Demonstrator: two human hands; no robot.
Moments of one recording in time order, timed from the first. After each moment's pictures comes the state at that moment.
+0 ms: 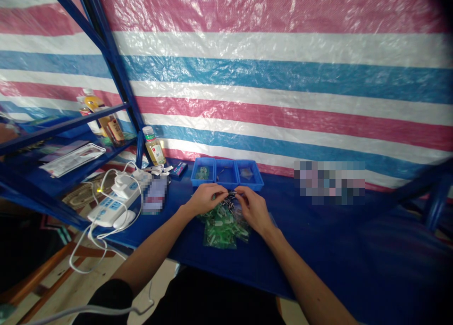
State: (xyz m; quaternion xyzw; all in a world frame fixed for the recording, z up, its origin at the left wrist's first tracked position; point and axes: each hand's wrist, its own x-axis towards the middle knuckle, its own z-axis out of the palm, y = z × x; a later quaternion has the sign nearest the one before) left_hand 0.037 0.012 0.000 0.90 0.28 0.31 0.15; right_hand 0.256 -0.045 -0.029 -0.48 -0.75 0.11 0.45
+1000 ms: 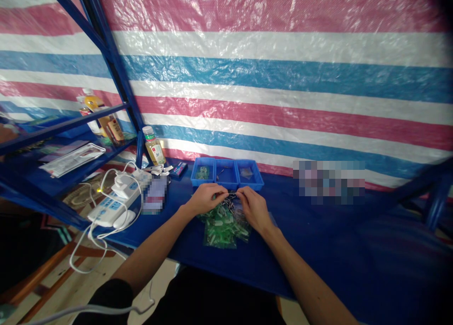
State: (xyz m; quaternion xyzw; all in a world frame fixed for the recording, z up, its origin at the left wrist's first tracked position) left_hand 0.037 0.011 0.000 0.90 0.27 0.31 0.15; right_hand 0.256 -0.044 -0.029 -0.50 -0.75 0.08 0.43
